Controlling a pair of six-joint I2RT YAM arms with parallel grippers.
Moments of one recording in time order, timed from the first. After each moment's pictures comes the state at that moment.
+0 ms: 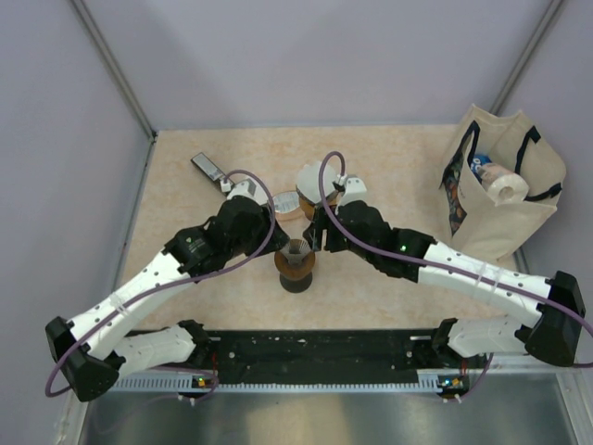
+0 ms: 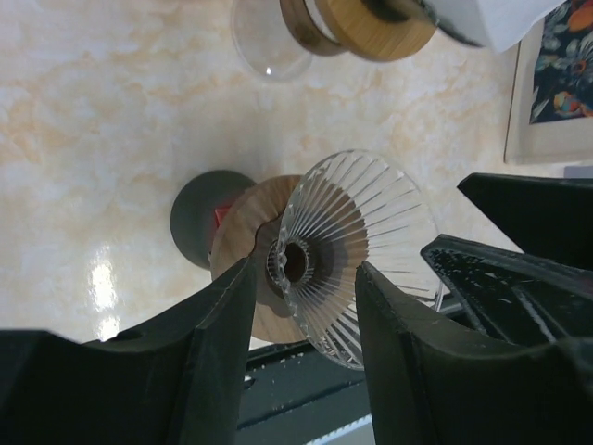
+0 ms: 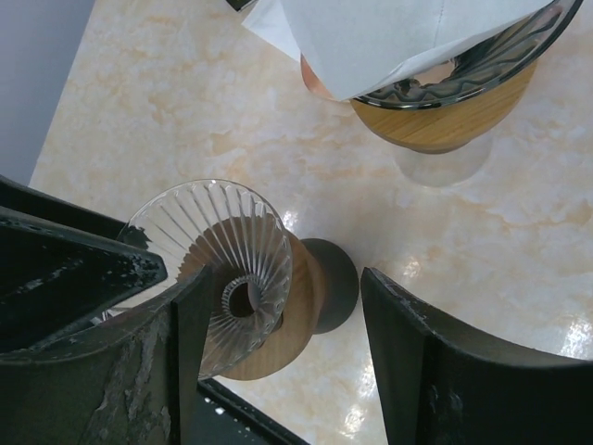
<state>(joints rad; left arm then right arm) -0.77 1.04 1.05 -0.70 -0.17 -0.90 1.01 1.23 1.02 -0.30 0.33 0.63</state>
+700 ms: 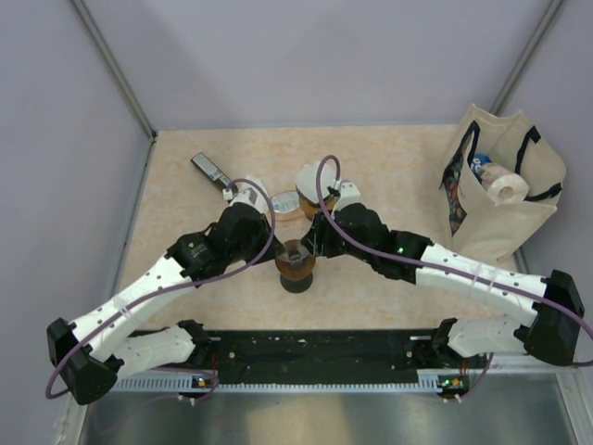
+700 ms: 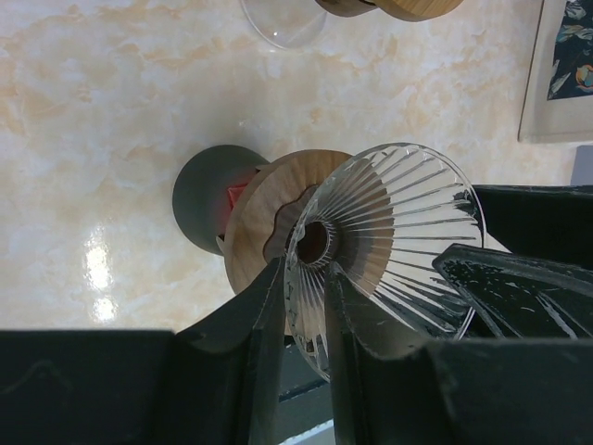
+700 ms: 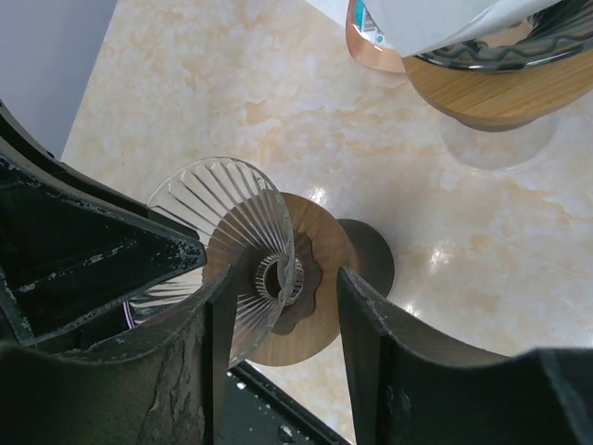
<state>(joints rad) -0.77 1.03 0.96 -0.67 -0.10 -0.92 1.01 1.23 0.99 -0.25 0.22 0.65</state>
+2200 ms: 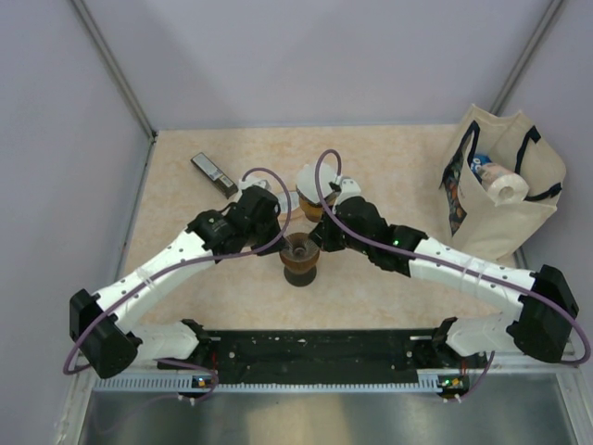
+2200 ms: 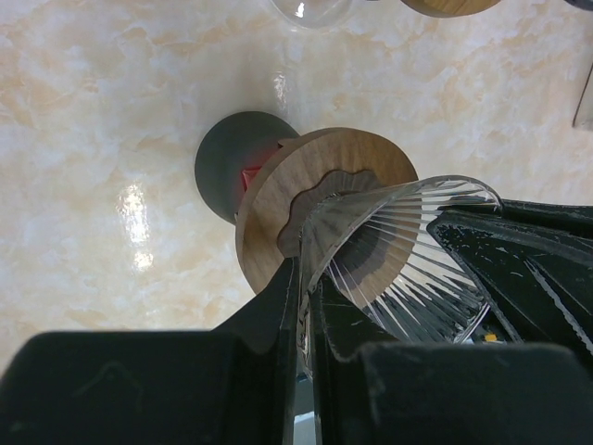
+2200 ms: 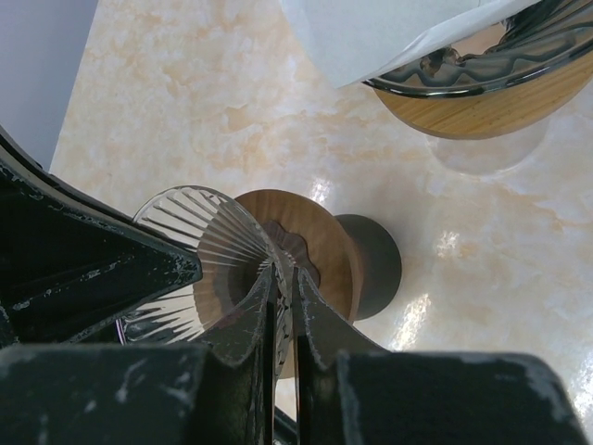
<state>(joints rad) -0.75 1.24 1.11 -0.79 -0.06 -0.89 0.94 1.30 0.97 -0.22 0.14 0.66</state>
